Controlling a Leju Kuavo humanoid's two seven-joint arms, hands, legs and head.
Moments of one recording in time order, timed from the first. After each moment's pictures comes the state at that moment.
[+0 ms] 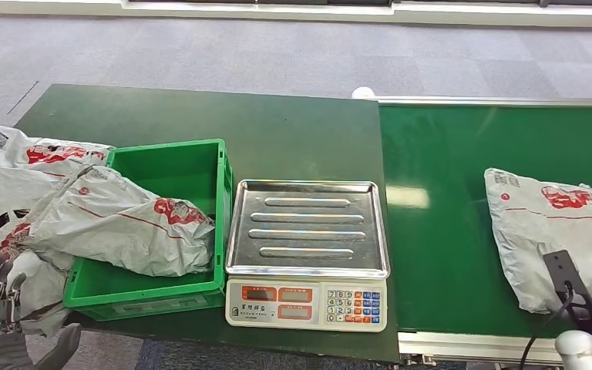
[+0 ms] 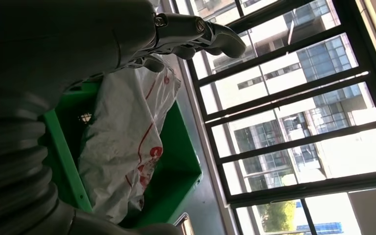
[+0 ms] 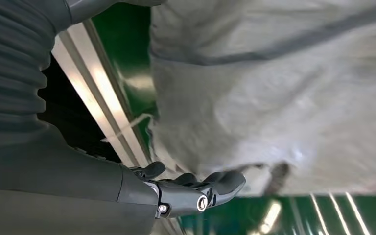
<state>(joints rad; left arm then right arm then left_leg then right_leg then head) 0.47 -0.26 0.32 -2.09 -0.08 -0.25 -0.58 -0.16 -0.44 -0.31 -0.72 0.79 -0.30 0.10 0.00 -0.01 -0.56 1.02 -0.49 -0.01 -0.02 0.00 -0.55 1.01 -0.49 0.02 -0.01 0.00</state>
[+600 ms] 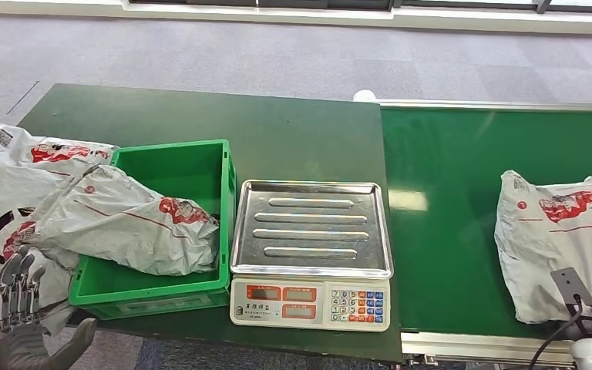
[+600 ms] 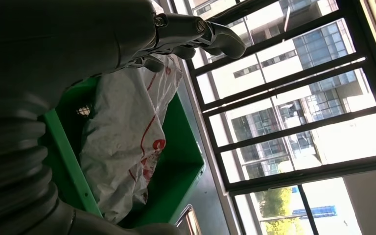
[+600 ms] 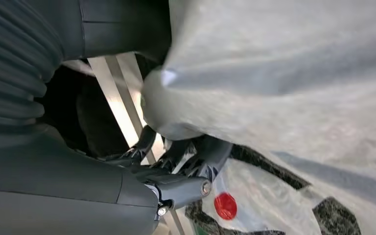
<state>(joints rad) 0.45 -0.15 0.23 -2.01 -0.06 -0.17 -0.58 -0.21 -0.49 -0.36 -0.53 0.77 -0.15 0.13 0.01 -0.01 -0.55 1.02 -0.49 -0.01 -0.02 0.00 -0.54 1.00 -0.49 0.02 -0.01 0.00</state>
